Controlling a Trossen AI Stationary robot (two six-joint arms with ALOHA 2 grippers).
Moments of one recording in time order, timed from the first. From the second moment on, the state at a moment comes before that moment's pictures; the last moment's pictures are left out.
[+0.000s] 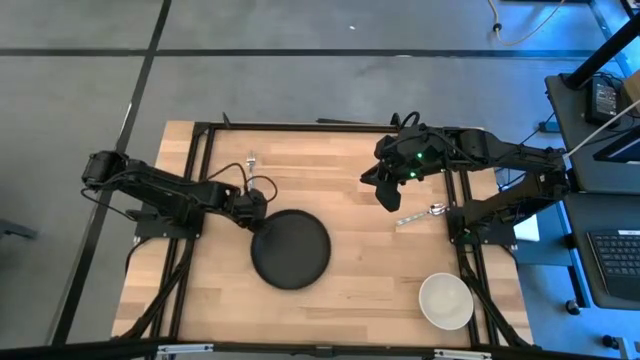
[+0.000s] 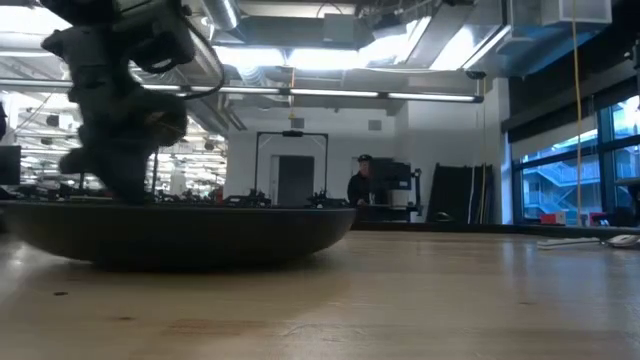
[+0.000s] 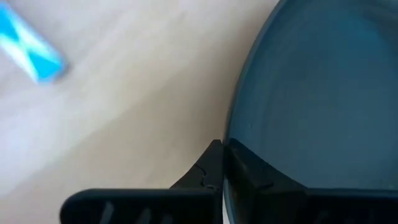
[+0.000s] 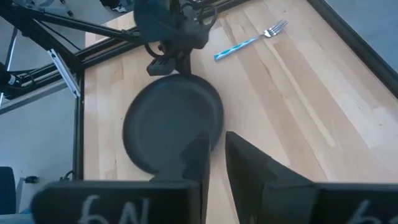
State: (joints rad) left arm -0.05 1.24 0.57 -0.49 -0.04 -1.09; right arm -0.02 1.34 1.58 -0.92 0.02 0.36
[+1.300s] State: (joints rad) left arm 0.12 1.56 0.79 -0.38 0.00 -1.04; right arm -0.02 1.35 1.58 -0.92 0.04 0.36
